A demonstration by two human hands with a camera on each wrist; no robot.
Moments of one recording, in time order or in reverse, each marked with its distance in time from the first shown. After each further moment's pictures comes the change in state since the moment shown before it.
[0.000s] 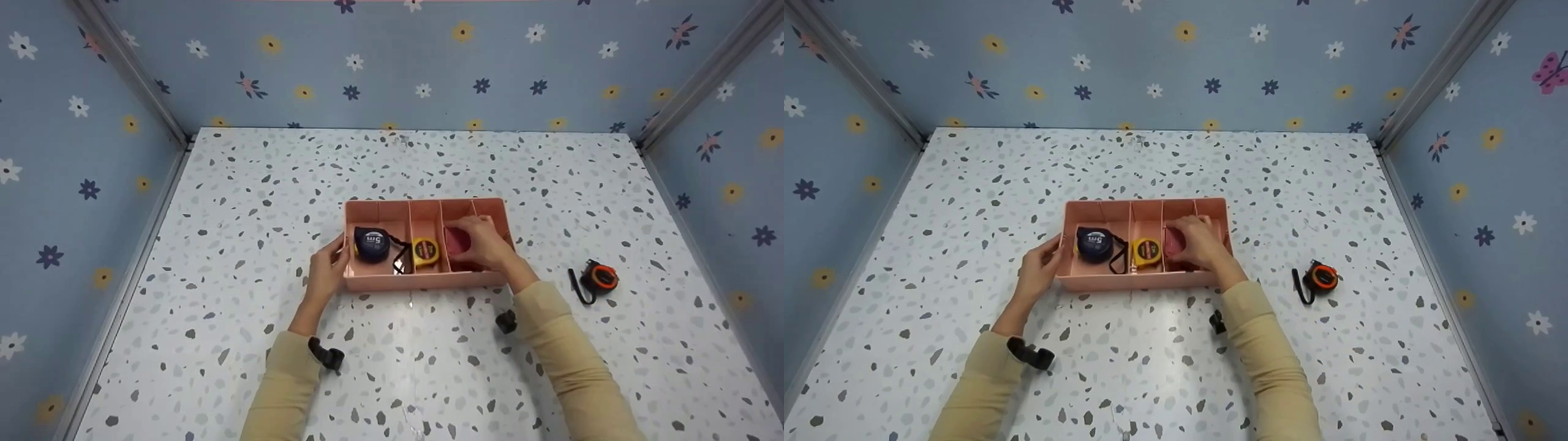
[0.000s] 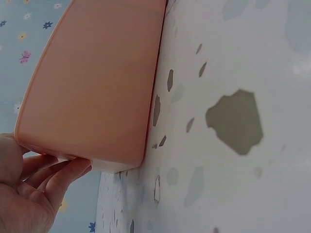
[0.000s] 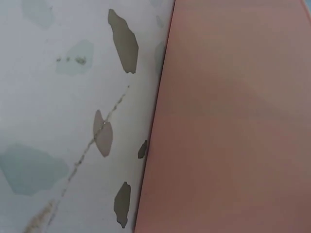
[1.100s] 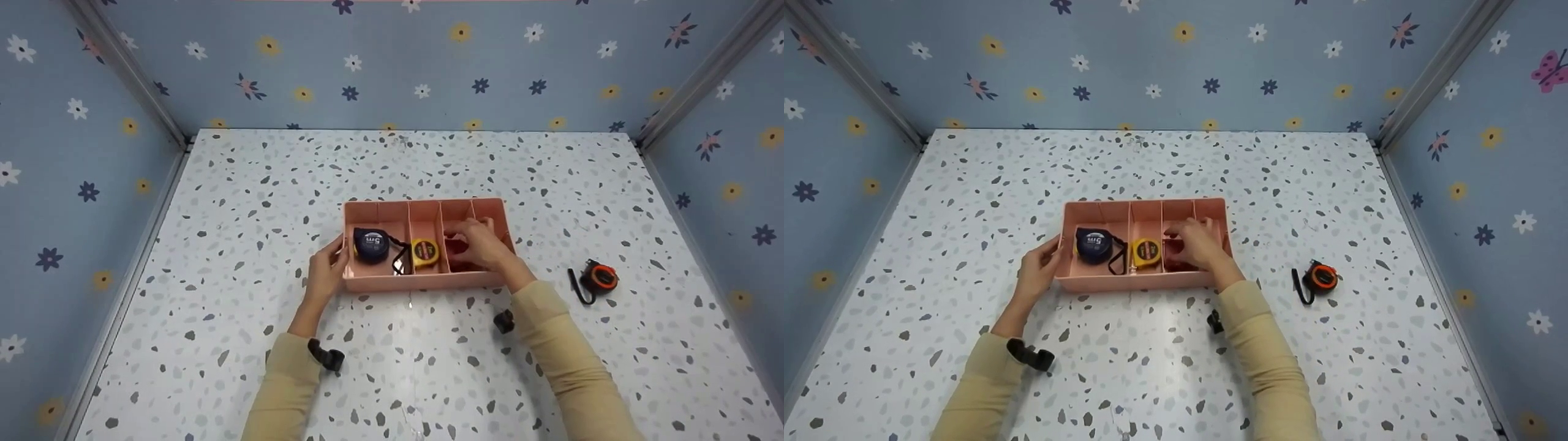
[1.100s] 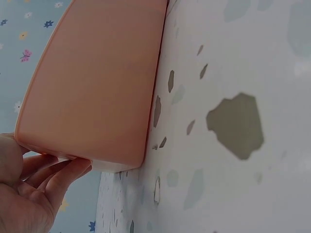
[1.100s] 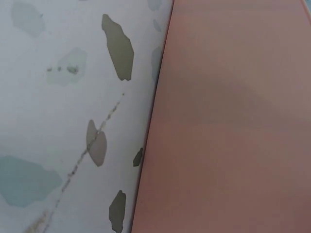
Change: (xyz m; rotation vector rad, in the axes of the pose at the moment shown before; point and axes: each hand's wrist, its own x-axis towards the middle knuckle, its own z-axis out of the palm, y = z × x) left_hand 0.000 -0.002 0.000 0.019 0.005 0.014; right_hand 0.002 -0.001 0.004 0.039 -0.068 0.040
